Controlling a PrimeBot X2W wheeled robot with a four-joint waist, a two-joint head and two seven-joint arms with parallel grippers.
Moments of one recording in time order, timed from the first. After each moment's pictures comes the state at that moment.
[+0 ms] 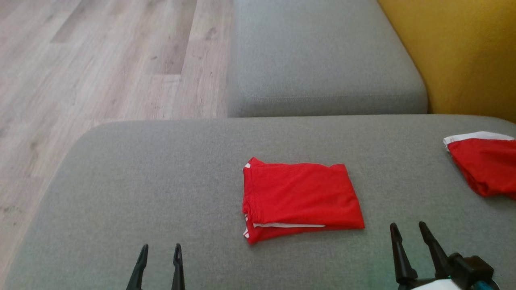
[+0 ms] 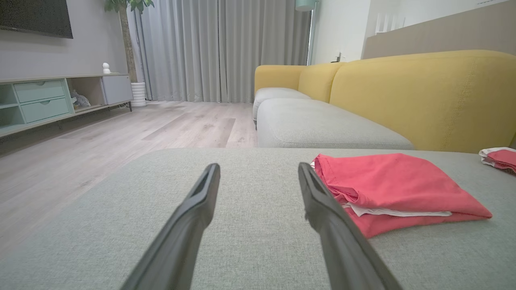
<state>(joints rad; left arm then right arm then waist) 0.24 0.06 -0.22 0.15 -0.14 0.09 -0.25 0.18 -0.09 0.08 0.26 0.22 0.12 -0.25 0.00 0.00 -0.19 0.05</state>
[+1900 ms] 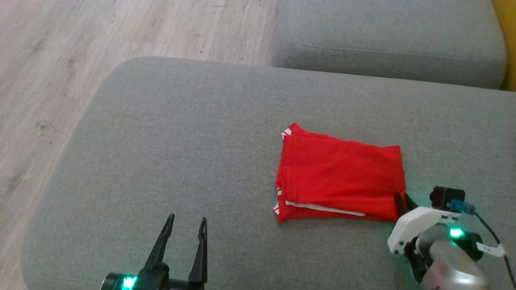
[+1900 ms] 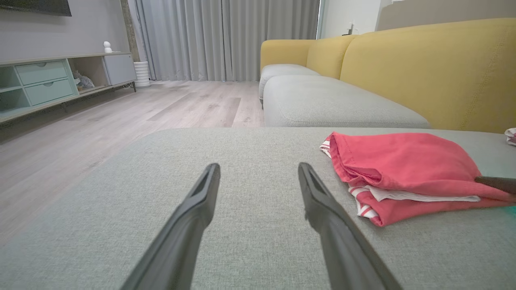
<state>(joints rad) 0.13 0.06 -0.29 0.16 -0.09 0.06 -0.25 -0.45 -0.09 0.03 1.18 0.23 0.12 -0.17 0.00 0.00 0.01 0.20</state>
